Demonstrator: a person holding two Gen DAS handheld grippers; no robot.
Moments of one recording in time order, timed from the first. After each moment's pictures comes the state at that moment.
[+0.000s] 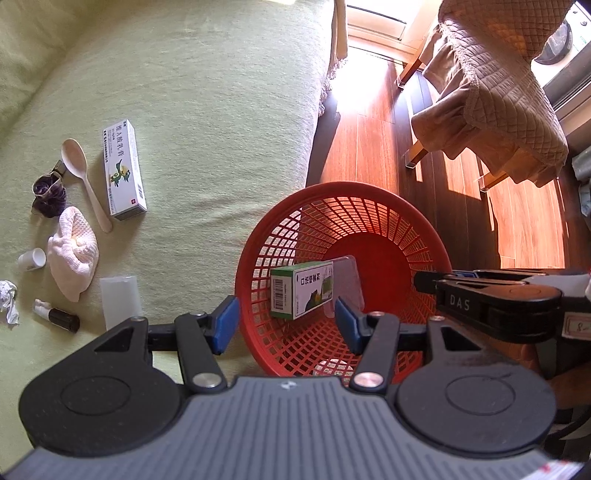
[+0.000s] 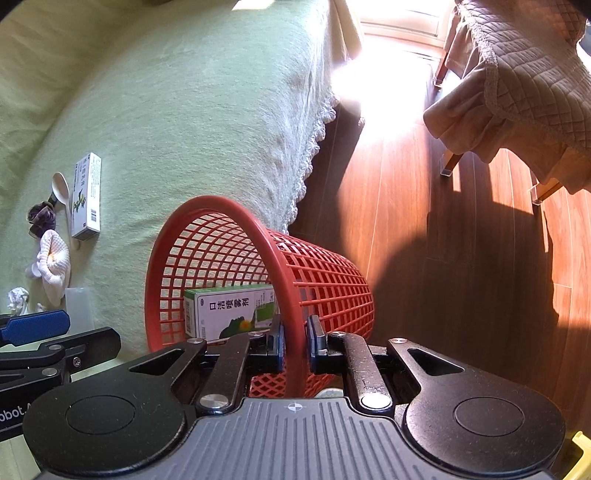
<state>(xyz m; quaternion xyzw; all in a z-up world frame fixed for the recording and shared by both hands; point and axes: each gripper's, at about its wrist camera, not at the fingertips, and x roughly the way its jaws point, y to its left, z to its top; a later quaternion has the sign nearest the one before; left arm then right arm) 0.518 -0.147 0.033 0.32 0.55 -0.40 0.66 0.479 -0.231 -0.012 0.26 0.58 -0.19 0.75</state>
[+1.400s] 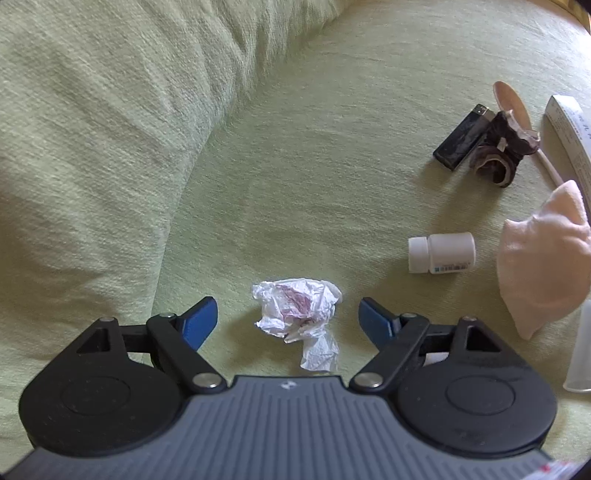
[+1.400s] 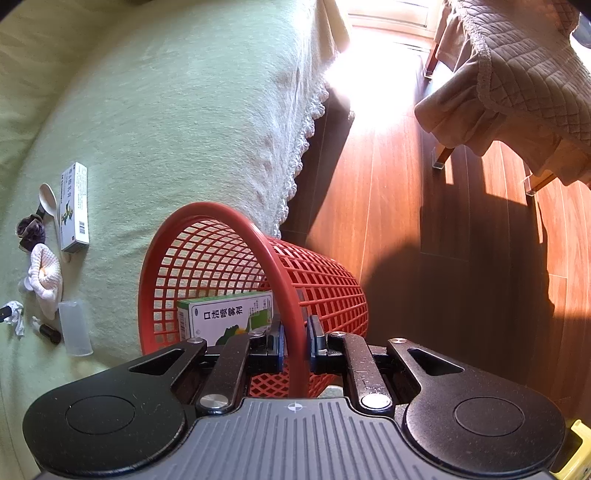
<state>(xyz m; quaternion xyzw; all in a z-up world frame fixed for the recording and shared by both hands) 0.827 0.061 -0.045 0.36 0.46 -0.19 0.79 0.488 -0.236 -0.014 0.27 0.59 -0.21 0.73</state>
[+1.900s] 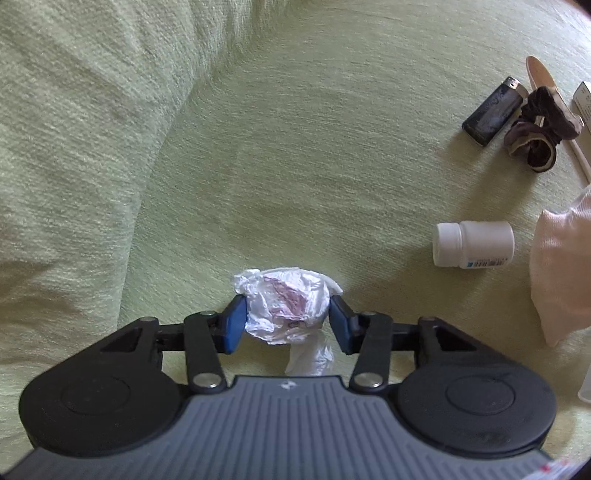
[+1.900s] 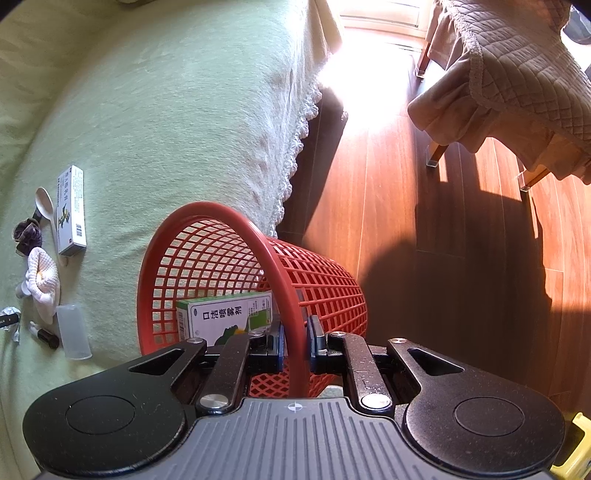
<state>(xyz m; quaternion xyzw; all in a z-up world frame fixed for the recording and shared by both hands) 0.851 0.062 -0.074 0.35 0.50 -0.19 0.77 0.487 -0.233 -0.013 0.27 0.59 -0.22 0.73</state>
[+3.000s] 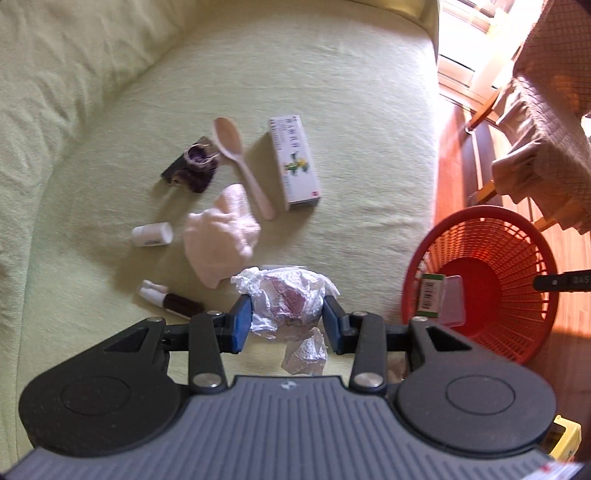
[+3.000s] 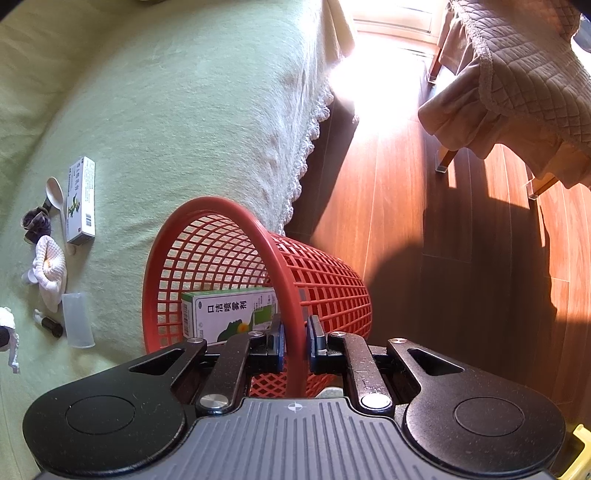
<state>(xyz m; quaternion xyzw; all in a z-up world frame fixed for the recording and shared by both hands) 0.628 -0.037 0.057 0.28 0.52 -0.37 0.72 0.481 -0.230 -0.014 0.26 0.59 -0.20 0.74</state>
